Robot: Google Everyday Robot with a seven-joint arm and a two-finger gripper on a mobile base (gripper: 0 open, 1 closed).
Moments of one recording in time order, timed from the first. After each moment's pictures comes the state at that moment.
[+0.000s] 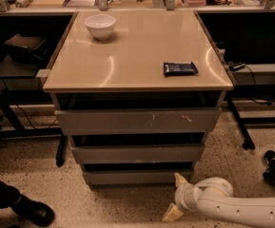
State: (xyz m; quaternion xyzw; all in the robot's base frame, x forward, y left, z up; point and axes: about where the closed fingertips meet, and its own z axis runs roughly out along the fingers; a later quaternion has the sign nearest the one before) arm 0.455 -0.140 0.356 -0.55 0.79 0.08 0.27
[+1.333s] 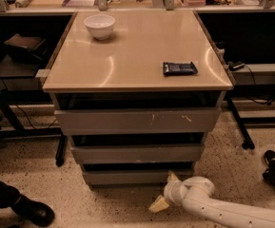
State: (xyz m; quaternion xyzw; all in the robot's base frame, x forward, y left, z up) arm 0.508 -0.114 0.300 -0.46 0.83 0.09 0.30
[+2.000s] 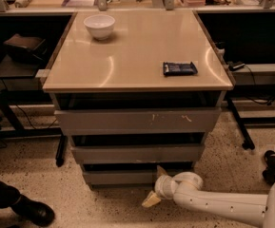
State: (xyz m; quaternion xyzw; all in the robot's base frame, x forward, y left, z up) arm 0.544 -0.074 0.273 -0.51 0.79 0.09 0.33
